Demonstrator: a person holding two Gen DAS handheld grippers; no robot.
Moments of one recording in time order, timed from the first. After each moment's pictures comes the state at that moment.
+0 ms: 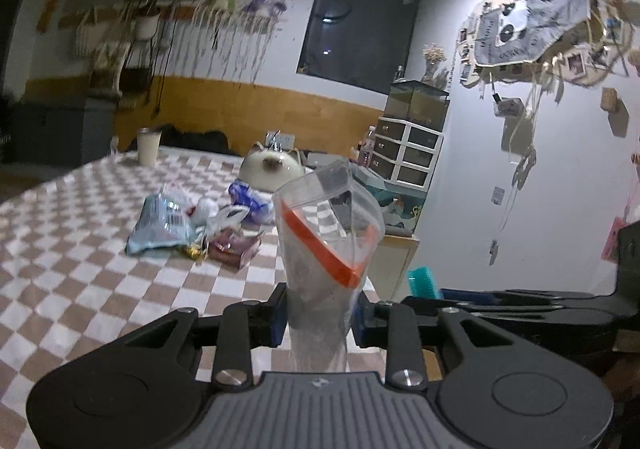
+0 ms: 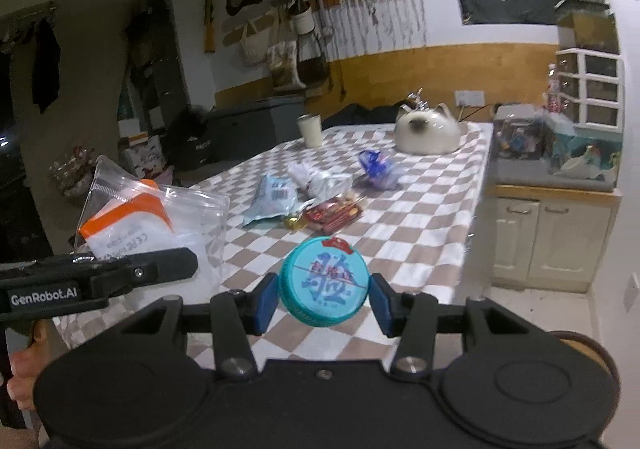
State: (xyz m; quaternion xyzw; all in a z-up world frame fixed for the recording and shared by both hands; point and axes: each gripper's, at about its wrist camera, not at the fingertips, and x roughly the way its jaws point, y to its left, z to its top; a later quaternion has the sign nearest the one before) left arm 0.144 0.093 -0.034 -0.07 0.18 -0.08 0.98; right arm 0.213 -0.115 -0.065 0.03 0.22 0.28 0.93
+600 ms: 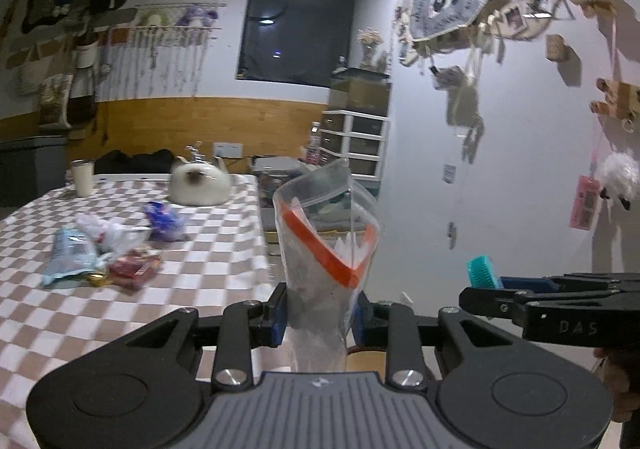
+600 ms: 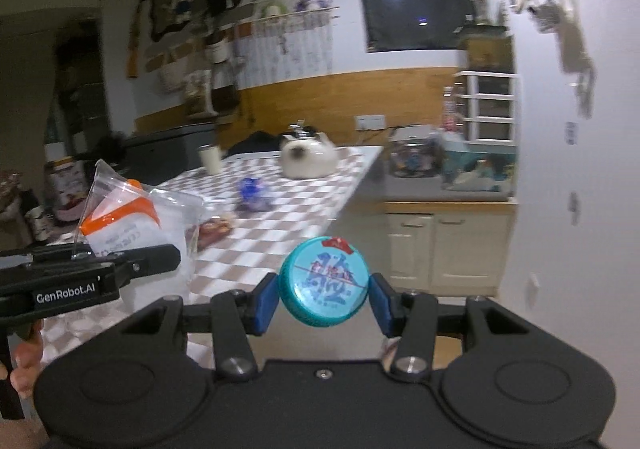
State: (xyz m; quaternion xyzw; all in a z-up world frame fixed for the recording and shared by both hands) left arm 0.170 -0.035 -0.037 -0.02 0.17 -0.13 0.98; right arm 0.177 -0.247 -0.055 0.03 0.19 0.15 0.97
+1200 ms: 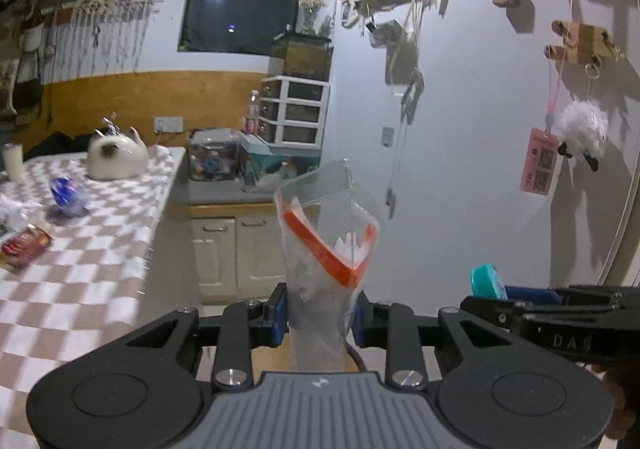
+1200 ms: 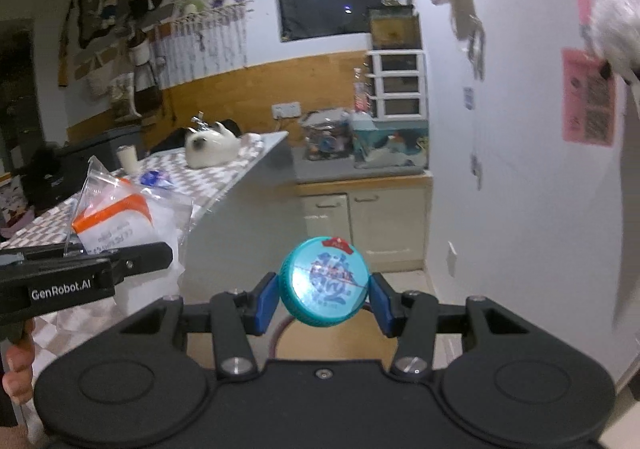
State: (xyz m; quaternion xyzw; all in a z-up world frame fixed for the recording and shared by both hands) left arm 0.196 -0.154 -0.073 -0.02 0.21 -0.19 0.96; right arm 0.168 -0.361 -0.089 0.06 0.22 0.05 0.97
